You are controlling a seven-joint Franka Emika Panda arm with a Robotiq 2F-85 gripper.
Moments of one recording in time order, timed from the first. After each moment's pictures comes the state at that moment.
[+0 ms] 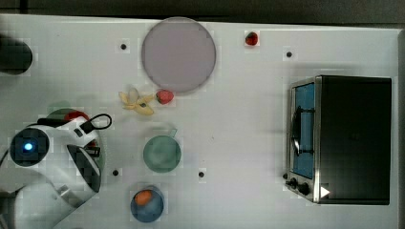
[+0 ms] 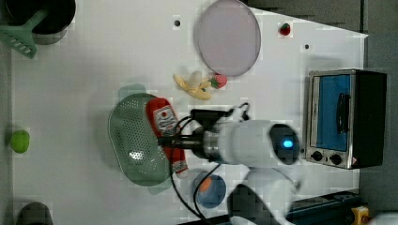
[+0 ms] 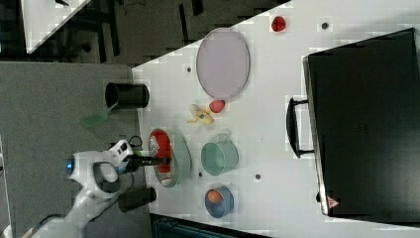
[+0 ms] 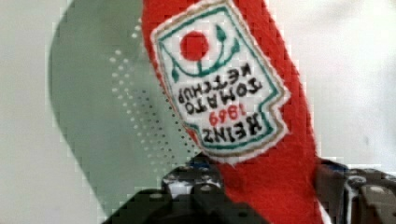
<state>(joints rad) 0.04 0.32 0.63 -2.20 -0.03 0.88 -0.03</state>
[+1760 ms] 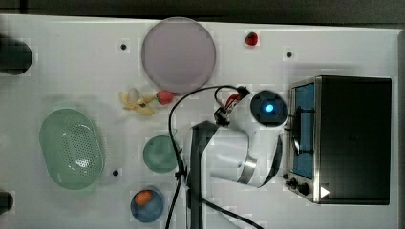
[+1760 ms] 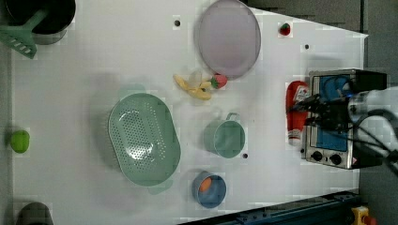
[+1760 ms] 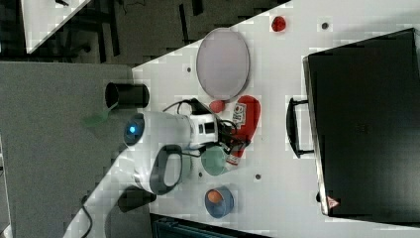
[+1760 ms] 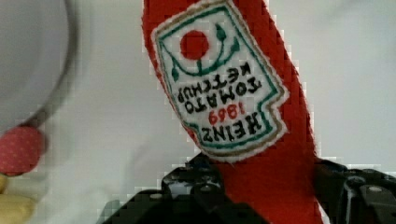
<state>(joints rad) -0.19 0.15 0.02 -2.30 0.07 0.74 -0.30</state>
